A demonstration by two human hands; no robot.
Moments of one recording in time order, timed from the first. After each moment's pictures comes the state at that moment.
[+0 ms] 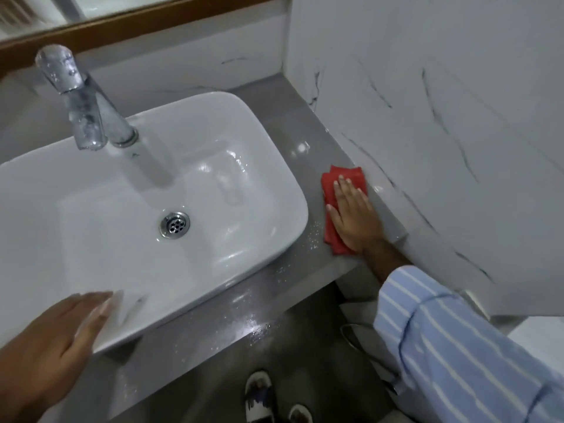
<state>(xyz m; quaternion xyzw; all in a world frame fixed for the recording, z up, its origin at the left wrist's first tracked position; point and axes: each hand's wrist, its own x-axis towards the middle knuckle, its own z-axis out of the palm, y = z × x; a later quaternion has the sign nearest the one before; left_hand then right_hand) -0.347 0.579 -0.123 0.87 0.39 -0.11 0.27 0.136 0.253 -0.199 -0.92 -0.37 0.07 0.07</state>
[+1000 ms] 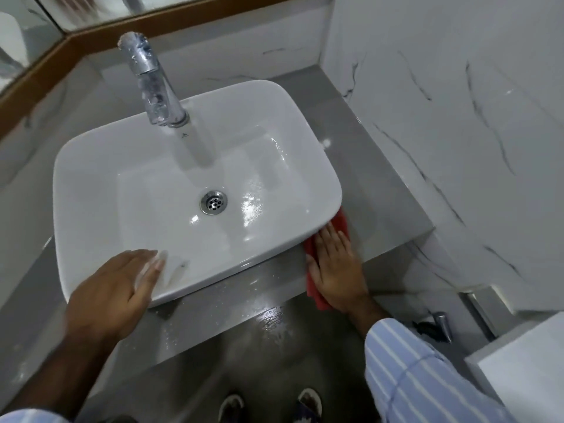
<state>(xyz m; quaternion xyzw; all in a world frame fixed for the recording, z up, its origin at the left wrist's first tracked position) -0.311 0.532 -0.062 0.90 0.40 -0.05 0.14 -0.031 0.257 -0.200 -0.89 -0.44 0.05 0.11</state>
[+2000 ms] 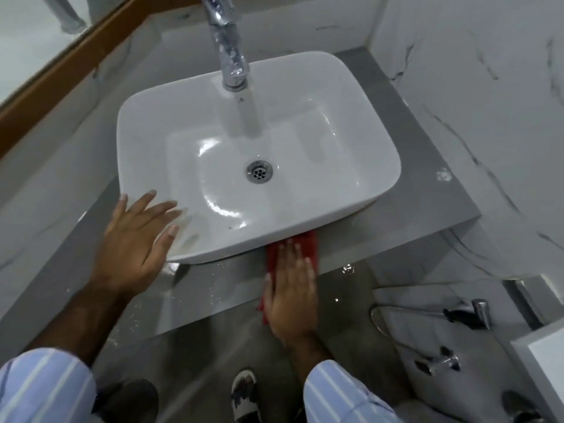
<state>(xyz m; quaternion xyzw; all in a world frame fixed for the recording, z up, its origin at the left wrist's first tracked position) -0.368 0.579 -0.077 0.95 0.27 0.05 0.11 -0.243 0.333 -0.211 -0.91 -0.37 0.01 0.21</state>
